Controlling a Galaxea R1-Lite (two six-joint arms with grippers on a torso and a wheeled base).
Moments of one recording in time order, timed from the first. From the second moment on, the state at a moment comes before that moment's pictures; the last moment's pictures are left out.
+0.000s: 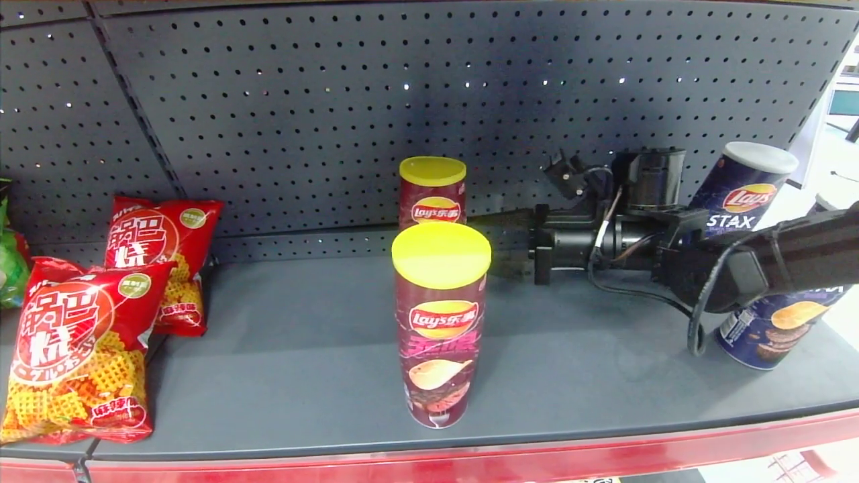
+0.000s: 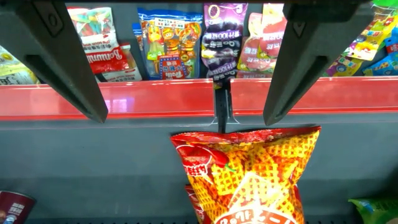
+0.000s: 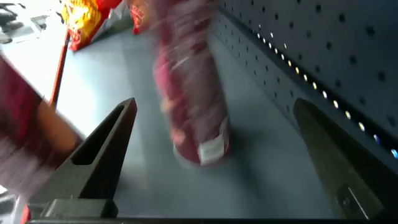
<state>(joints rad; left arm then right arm) 0.00 0.01 0.00 0.01 0.02 -0.01 0.40 1.95 -1.18 -0.56 0.86 -0.21</state>
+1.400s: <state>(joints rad) 0.00 0.01 0.00 0.01 0.02 -0.01 0.59 1.67 -0.87 -0.56 0.84 -0.28</state>
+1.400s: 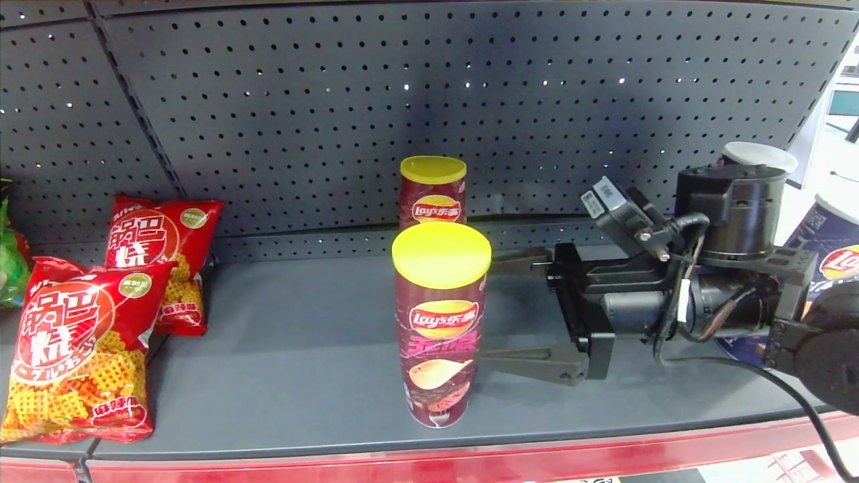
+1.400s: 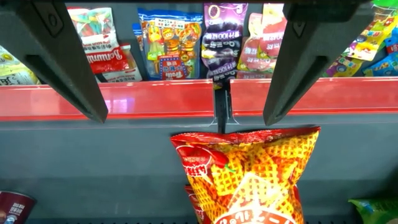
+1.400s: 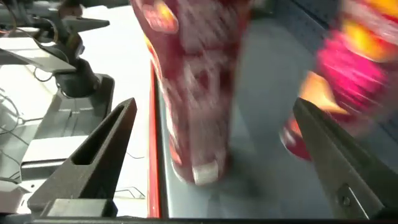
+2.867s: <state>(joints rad) 0.00 0.01 0.00 0.01 0.02 -0.01 0.68 1.78 -0.99 -0.56 0.83 -0.28</state>
